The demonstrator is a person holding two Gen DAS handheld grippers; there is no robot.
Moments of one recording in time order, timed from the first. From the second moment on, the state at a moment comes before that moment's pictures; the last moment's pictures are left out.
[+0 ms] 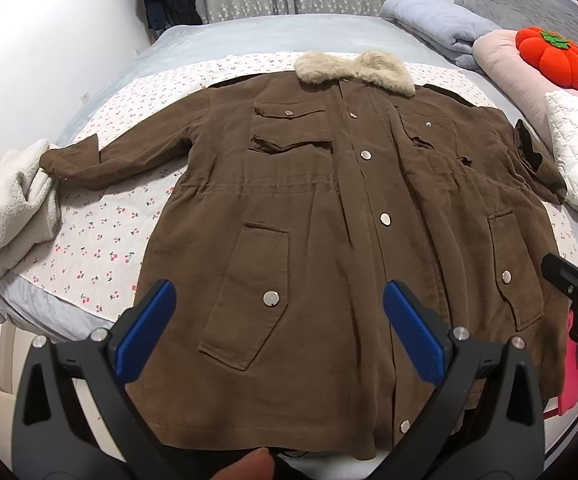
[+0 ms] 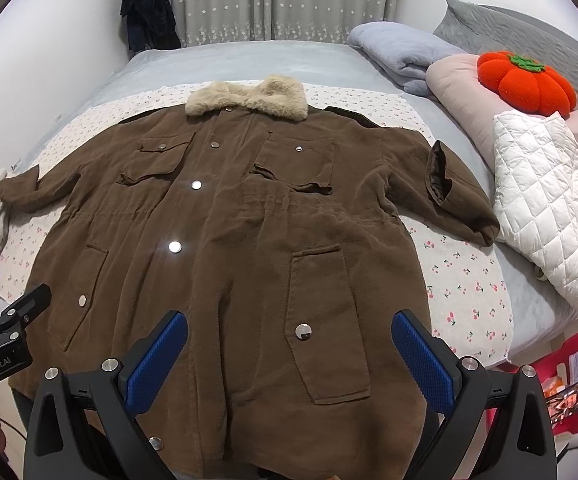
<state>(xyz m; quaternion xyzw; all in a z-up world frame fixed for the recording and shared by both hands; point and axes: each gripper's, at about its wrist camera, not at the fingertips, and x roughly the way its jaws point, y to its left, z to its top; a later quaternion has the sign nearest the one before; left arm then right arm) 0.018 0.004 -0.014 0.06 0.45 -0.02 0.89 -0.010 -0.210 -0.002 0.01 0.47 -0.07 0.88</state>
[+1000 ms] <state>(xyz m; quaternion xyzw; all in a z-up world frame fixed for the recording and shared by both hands) 0.108 0.023 -0.002 0.10 0.44 -0.08 0.89 0.063 -0.250 -0.016 -0.01 0.51 0.00 0.86</state>
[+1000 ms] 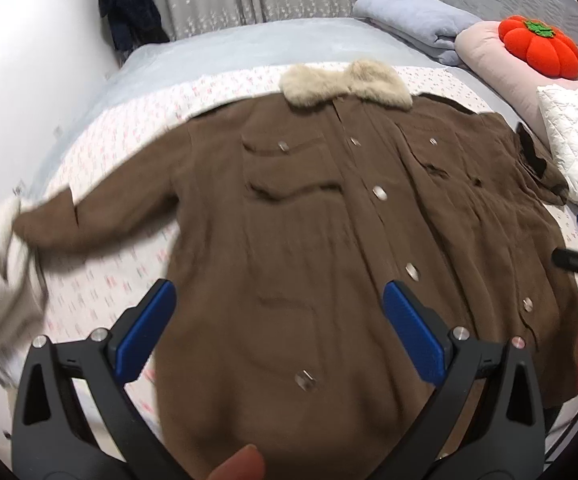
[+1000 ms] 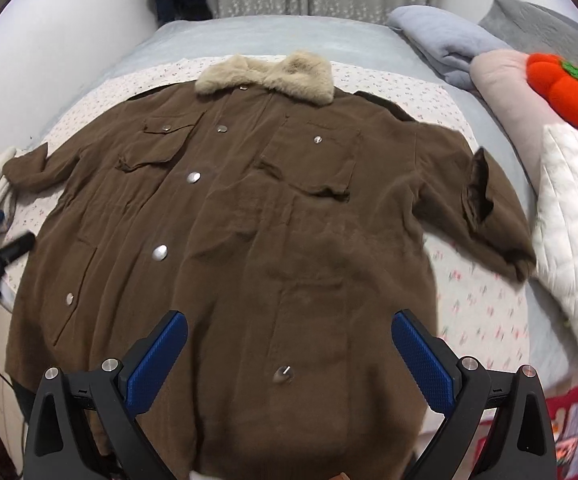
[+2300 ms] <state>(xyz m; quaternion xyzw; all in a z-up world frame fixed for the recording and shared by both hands) 0.572 -0.111 -0.118 0.04 0.54 -0.17 0.82 0.498 -0.268 -0.118 -0.07 0.50 -0.04 0.86</state>
